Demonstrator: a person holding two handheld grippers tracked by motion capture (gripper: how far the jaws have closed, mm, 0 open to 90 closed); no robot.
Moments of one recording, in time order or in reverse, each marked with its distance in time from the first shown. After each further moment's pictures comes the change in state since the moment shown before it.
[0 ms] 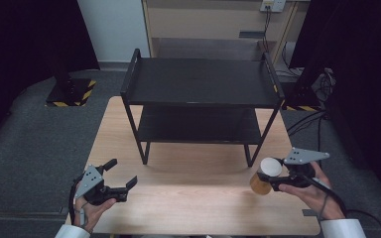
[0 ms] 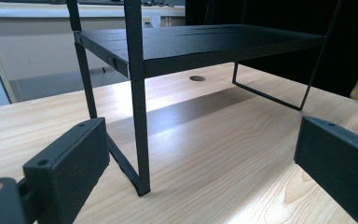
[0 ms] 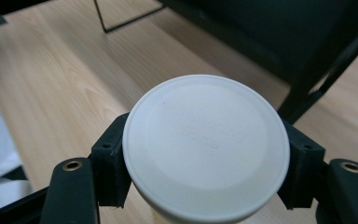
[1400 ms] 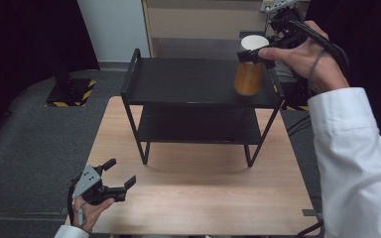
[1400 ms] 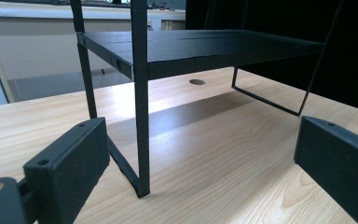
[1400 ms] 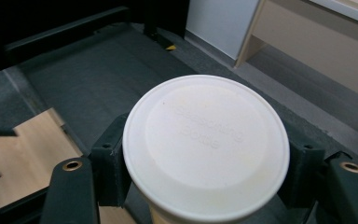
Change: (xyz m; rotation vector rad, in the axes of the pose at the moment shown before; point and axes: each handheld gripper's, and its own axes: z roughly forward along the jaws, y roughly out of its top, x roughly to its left) left arm 0.004 -0.003 -0.003 -0.018 -0.004 -0.026; right arm -0.025 0.307 -0.028 -0.018 -0.132 -0.006
